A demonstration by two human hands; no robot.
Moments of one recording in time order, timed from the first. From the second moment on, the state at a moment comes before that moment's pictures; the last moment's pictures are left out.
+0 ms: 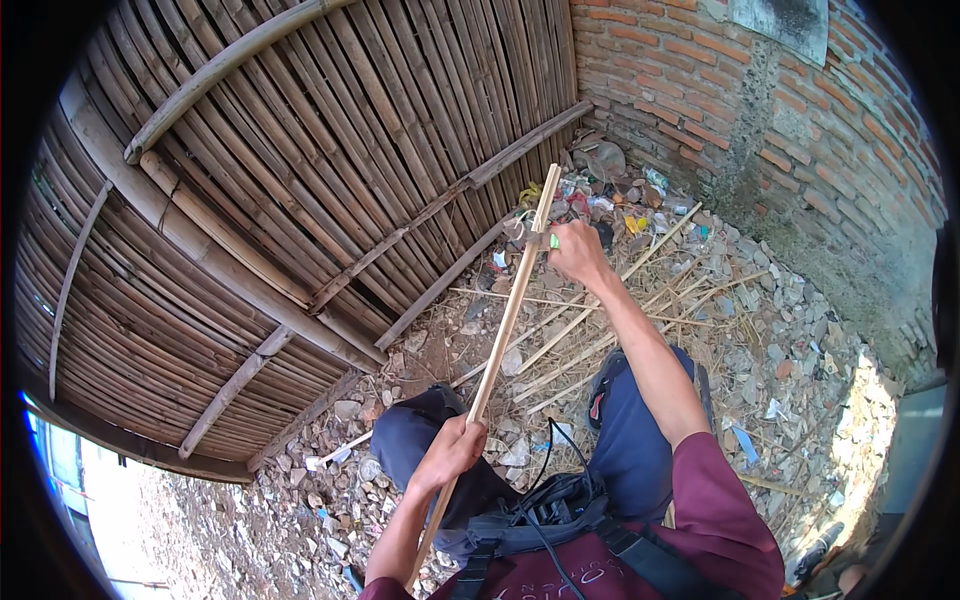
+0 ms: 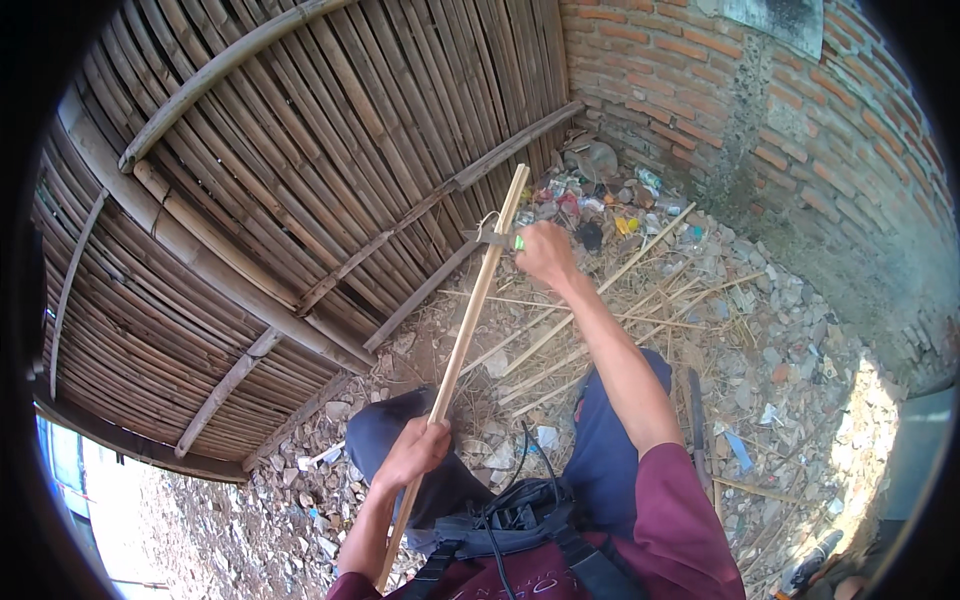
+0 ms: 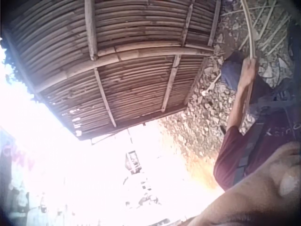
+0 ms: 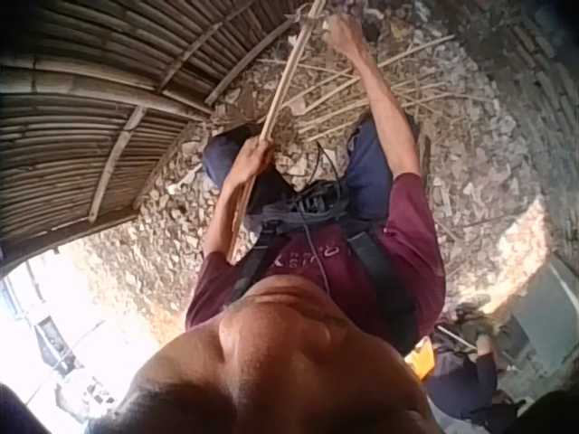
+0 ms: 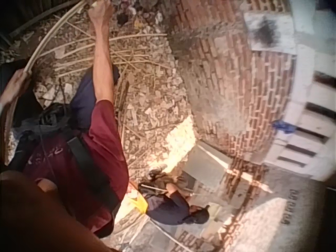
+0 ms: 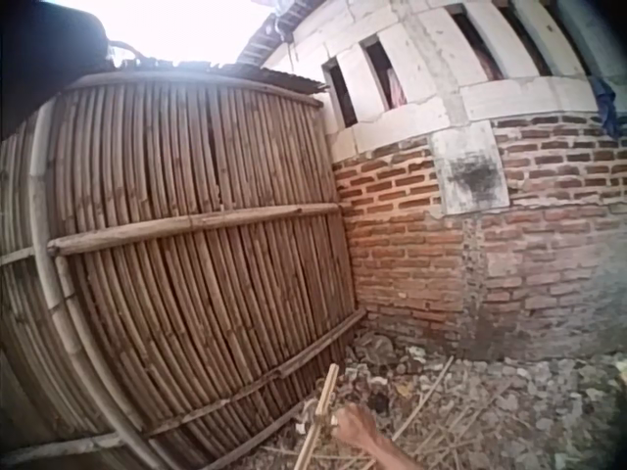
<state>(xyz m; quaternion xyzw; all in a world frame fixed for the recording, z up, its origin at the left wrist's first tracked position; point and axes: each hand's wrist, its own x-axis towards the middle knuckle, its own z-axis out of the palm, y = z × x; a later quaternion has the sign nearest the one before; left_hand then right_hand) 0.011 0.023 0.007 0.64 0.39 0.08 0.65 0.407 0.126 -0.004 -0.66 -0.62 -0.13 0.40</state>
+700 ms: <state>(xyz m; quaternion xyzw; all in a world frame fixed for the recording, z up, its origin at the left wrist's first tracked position) -0.011 -0.012 -0.001 0.71 0.40 0.09 0.57 0.465 0.125 -0.009 -0.81 -0.50 -0.08 0.31</state>
